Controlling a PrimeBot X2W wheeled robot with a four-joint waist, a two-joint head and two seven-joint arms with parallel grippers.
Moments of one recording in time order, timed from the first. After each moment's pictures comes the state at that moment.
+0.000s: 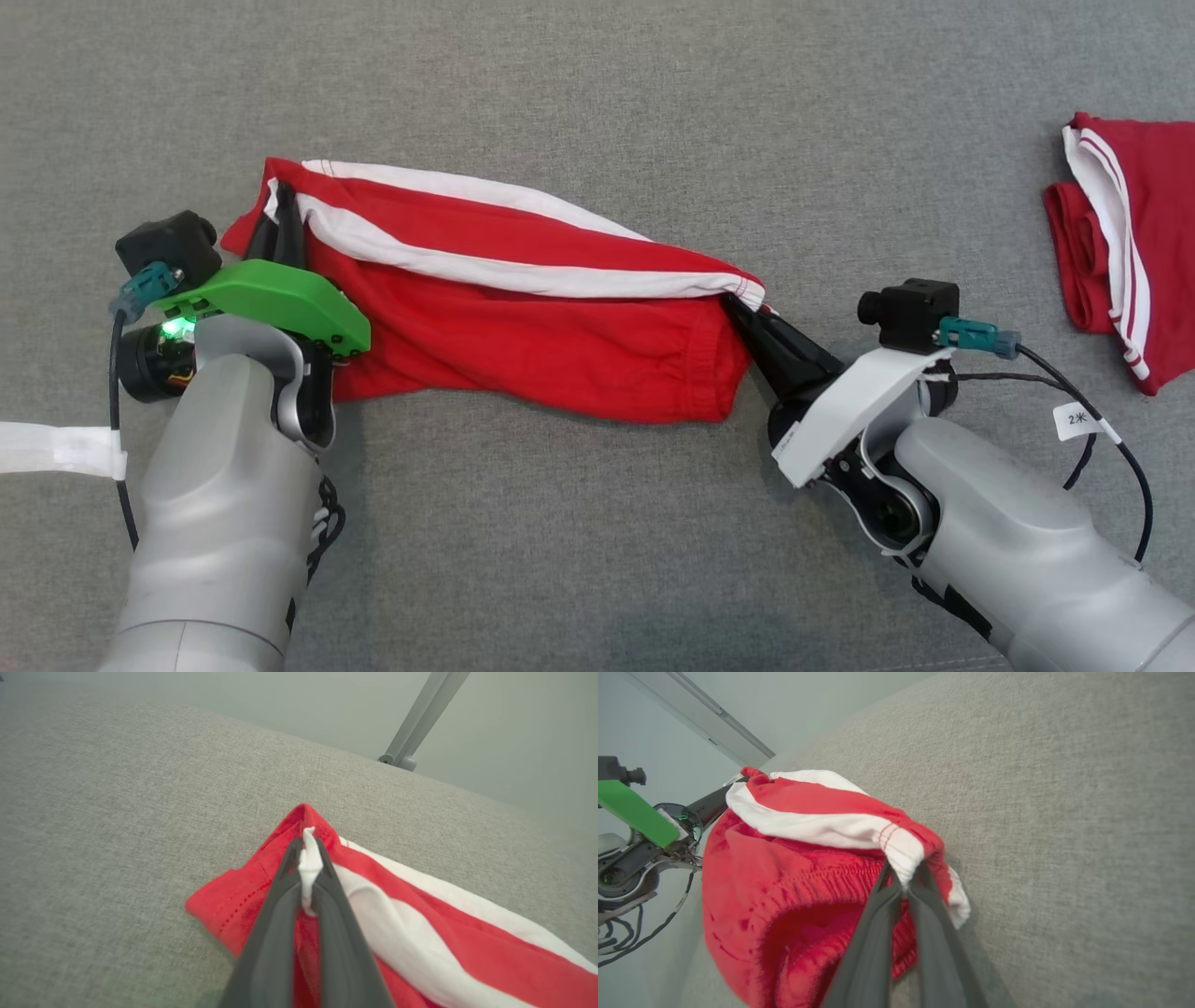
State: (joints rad) left arm -0.80 0.08 -0.12 0.96 -0.50 -0.05 -0.26; right arm -0.66 -0.33 0.86 0.51 1.05 0.13 -0.26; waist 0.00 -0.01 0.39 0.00
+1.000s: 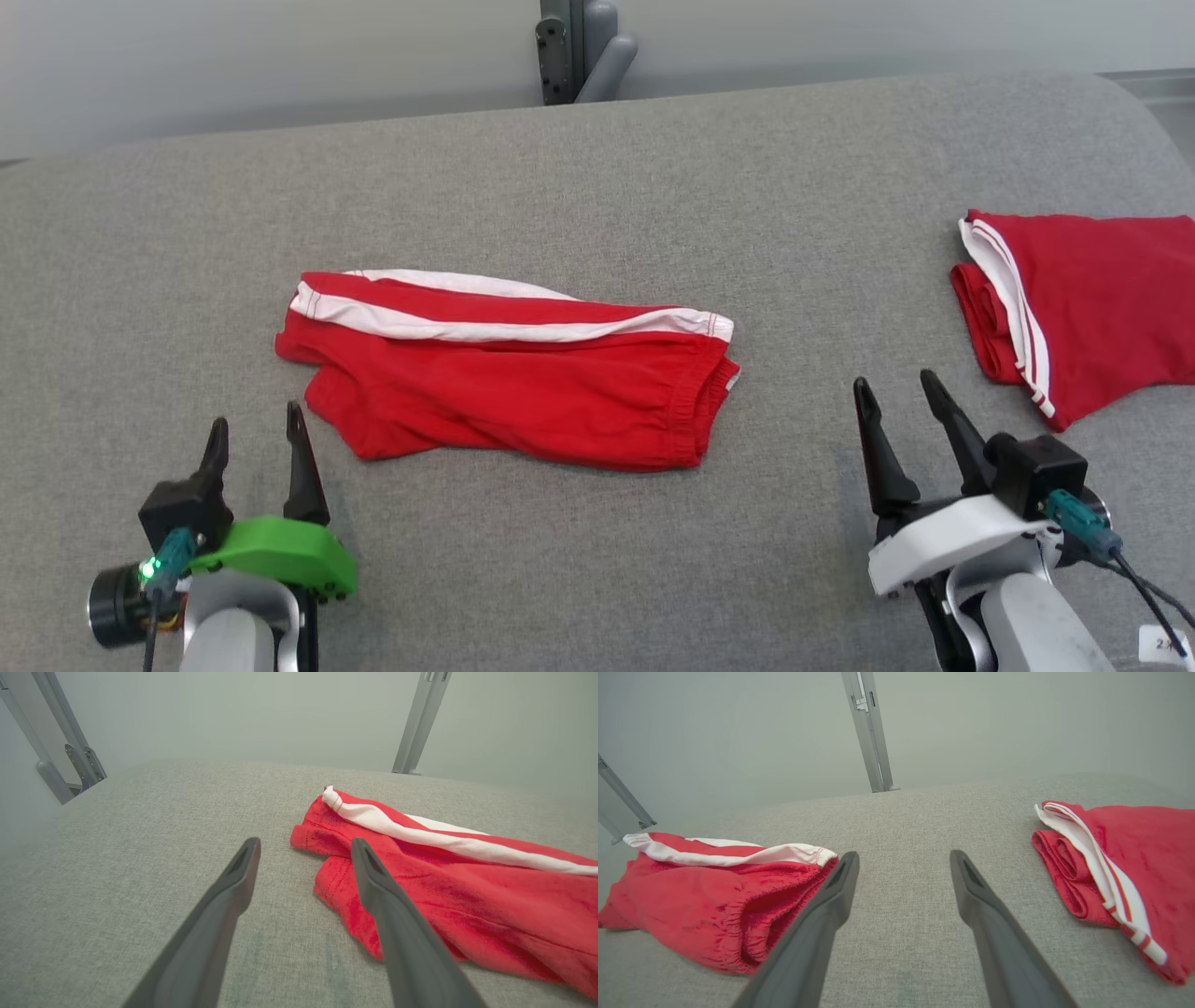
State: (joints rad) left arm -0.26 0.05 0.04 0.50 -0.18 0.01 -0.26; right arm -0.17 -0.08 0.09 0.30 0.24 0.13 -0.26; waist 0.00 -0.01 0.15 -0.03
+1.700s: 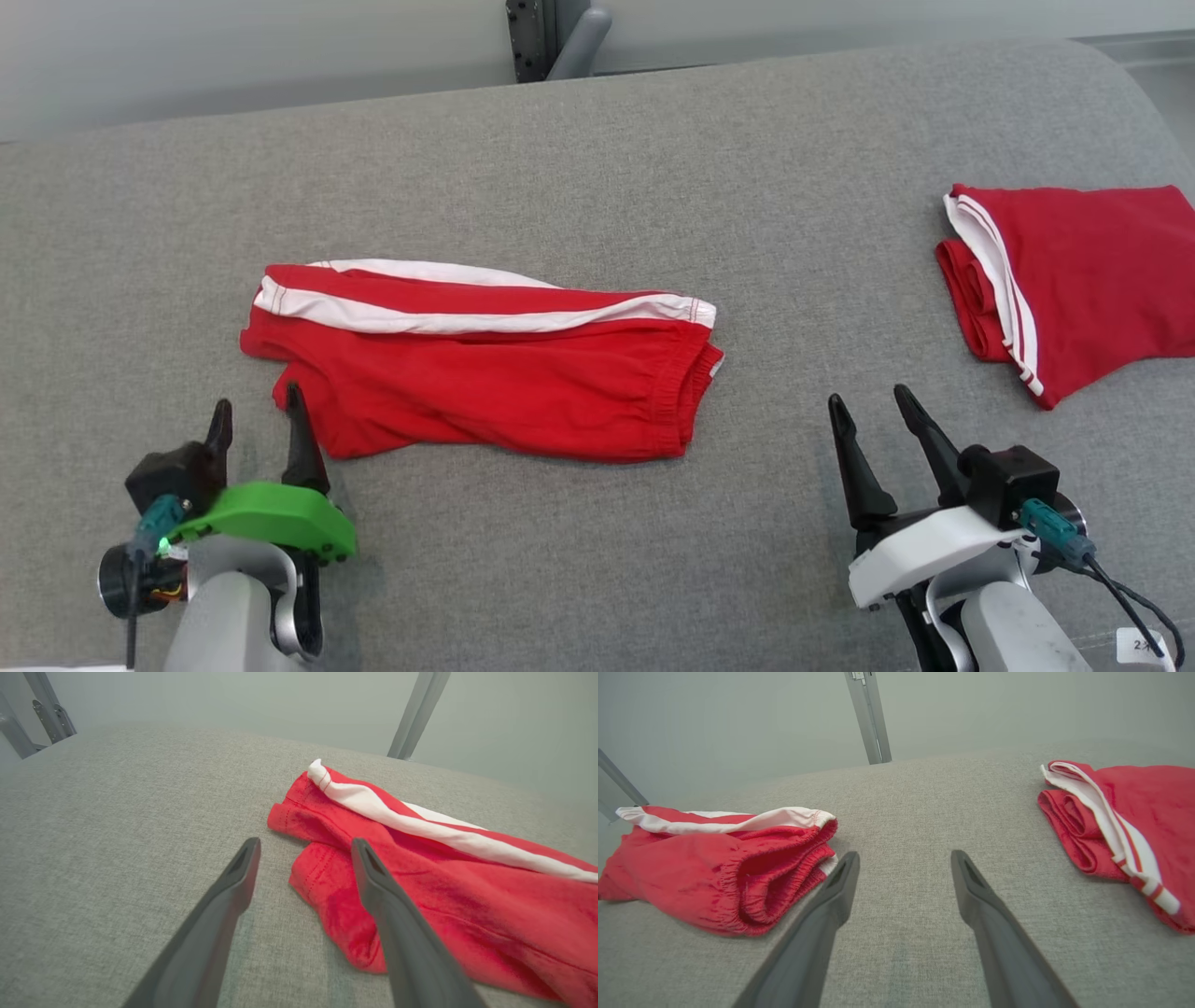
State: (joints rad) left arm -0.30 0.05 0.03 0.58 -0.27 0.00 -0.26; right arm -0.14 -0.06 0.11 0.30 0.22 0.13 -0.26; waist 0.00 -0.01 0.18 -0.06
